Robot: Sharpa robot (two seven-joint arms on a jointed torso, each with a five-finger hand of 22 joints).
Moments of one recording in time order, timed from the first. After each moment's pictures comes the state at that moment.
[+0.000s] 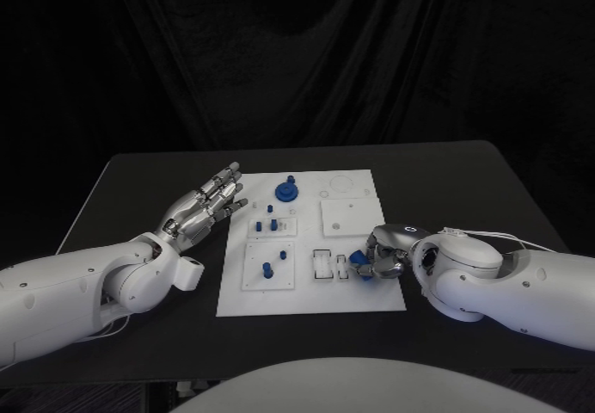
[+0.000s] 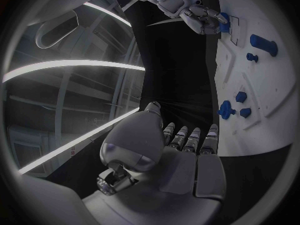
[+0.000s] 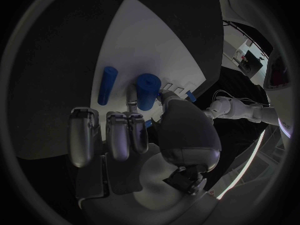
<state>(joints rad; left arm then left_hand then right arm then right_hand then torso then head) 1.06 -1.00 -0.21 1.53 -0.15 -0.05 0.68 1.30 0.29 -0.22 0.29 0.46 0.10 -0.09 0.02 0.02 0.02 0.07 0.00 0.00 0.00 0.15 0.00 0.00 0.16 0.03 0.27 0.02 0.08 1.12 -0.90 -0.24 1.76 -1.48 -0.22 -0.53 1.08 -0.09 0.13 0.25 0.66 0.89 0.05 0.58 0.62 1.47 -0.03 1.57 1.31 1.47 -0.09 1.57 1.31 0.03 1.47 0.02 1.48 1.31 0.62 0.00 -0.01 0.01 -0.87</state>
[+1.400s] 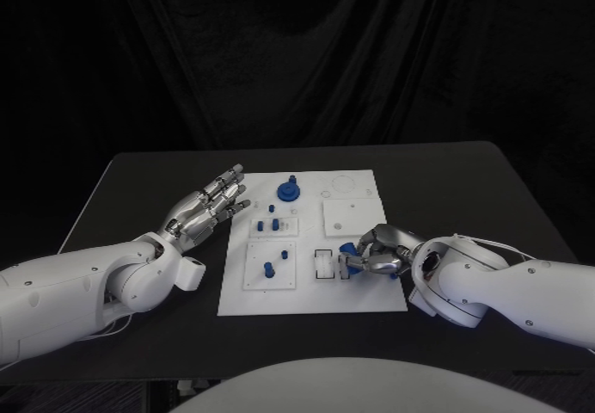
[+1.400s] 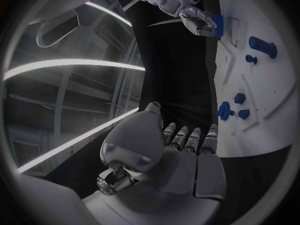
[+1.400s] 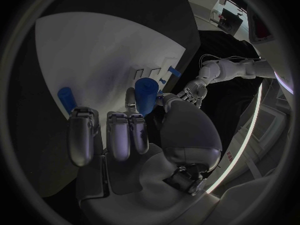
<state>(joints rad) 1.05 -1.00 -0.21 1.53 -0.15 -0.04 0.68 1.31 0.29 -0.21 0.29 0.46 0.10 -0.07 0.02 0.02 0.02 0.07 0.00 0.00 0.00 0.16 0.00 0.00 0.16 0.03 0.28 0.02 0.08 1.12 -0.90 -0.25 1.78 -1.10 -0.40 -0.39 1.01 -0.10 0.19 0.29 0.86 0.81 0.05 0.64 0.78 1.47 -0.04 1.57 1.31 1.47 -0.10 1.56 1.31 0.03 1.47 0.02 1.47 1.31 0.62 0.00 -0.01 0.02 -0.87</state>
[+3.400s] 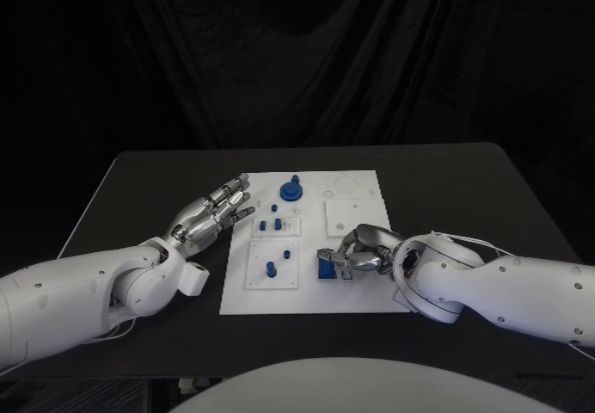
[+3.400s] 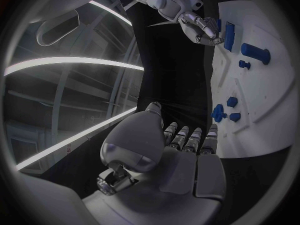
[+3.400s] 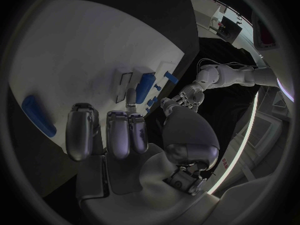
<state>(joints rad) 1.03 -0.99 -0.21 1.52 -0.15 -0.02 0.68 1.32 0.29 -0.20 0.29 0.46 0.12 -0.03 0.02 0.02 0.03 0.09 0.00 0.01 0.00 0.18 0.00 0.00 0.16 0.03 0.28 0.03 0.08 1.12 -0.80 -0.25 1.73 -1.14 -0.37 -0.40 0.80 -0.02 0.09 0.29 0.30 0.80 0.06 0.55 0.72 1.47 -0.02 1.57 1.31 1.47 -0.09 1.51 1.31 0.03 1.47 0.03 1.39 1.31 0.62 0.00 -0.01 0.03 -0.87</state>
